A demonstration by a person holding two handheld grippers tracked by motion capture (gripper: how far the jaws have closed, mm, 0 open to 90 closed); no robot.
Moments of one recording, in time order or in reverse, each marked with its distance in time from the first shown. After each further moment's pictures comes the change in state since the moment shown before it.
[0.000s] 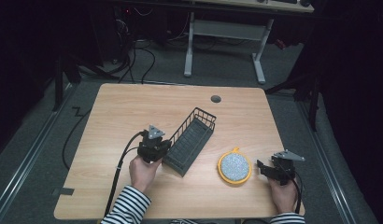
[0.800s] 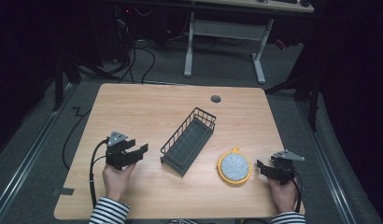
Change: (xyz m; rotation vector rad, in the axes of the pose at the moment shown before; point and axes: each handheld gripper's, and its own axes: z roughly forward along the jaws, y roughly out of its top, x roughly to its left) left arm 0.066 -0.053 -0.050 -0.098 0.104 -0.192; right arm 0.000 0.000 0.000 0.000 0.005 -0.005
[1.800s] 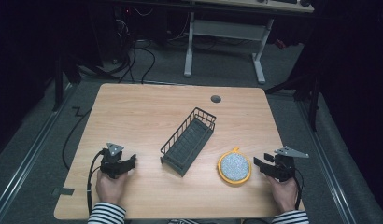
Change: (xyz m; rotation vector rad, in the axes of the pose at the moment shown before) left arm 0.030 -0.046 0.027 0.097 0.245 0.069; right arm 0.016 0.023 -0.026 -0.041 0.168 0.012
